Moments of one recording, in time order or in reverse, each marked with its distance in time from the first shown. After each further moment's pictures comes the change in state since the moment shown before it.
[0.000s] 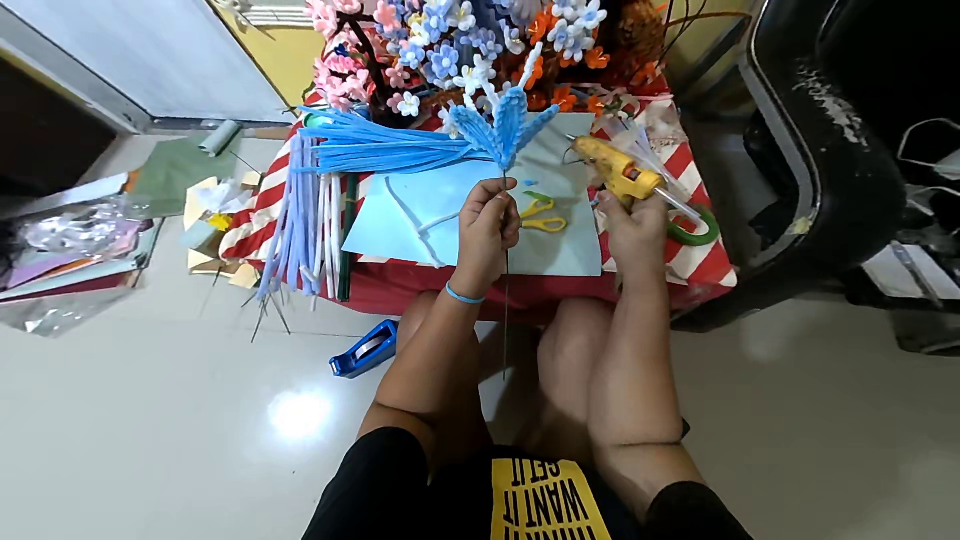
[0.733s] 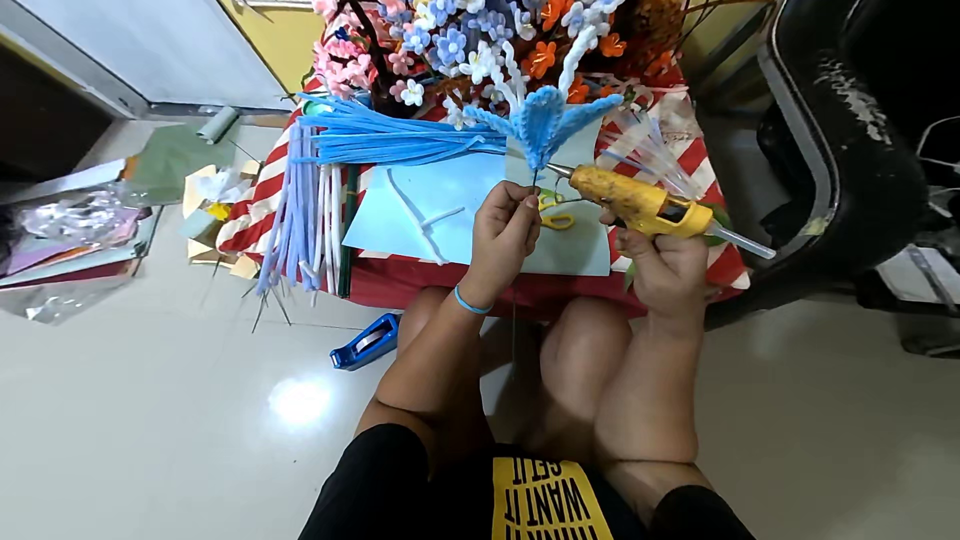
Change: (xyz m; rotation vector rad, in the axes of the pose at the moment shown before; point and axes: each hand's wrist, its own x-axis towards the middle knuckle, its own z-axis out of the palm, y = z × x) left_hand -0.006 0.001 0.007 0.123 -0.117 0.158; right_hand -0.031 -0.027 -0.019 0.175 -0.222 -0.304
